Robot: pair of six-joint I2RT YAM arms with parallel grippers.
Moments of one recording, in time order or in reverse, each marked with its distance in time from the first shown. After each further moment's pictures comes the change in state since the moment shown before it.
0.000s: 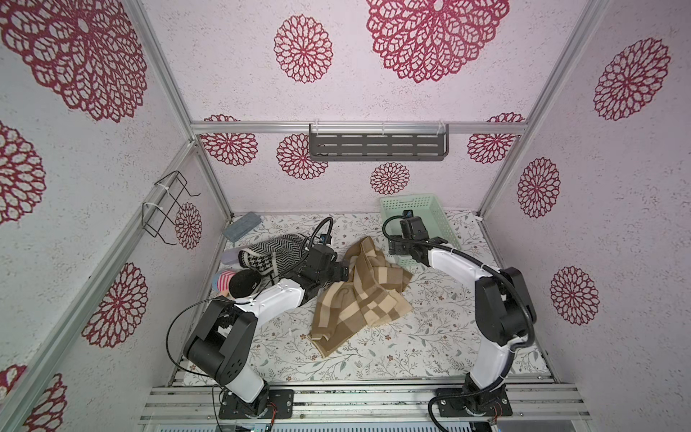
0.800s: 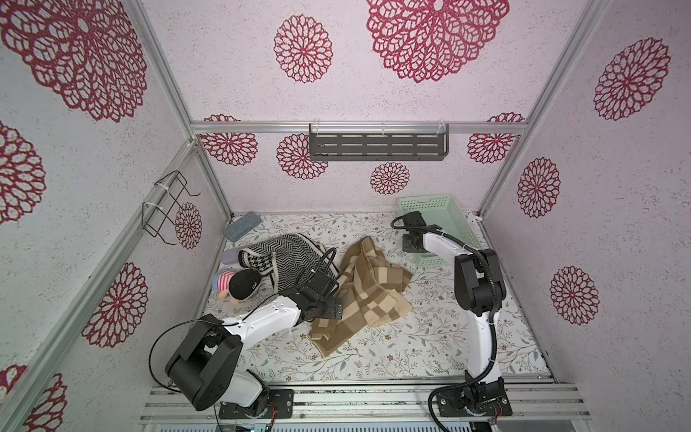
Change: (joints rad) left arm -0.111 -0.145 -0.153 -0.429 0.024 -0.167; right arm -0.146 0.273 0.262 -0.229 0.089 0.098
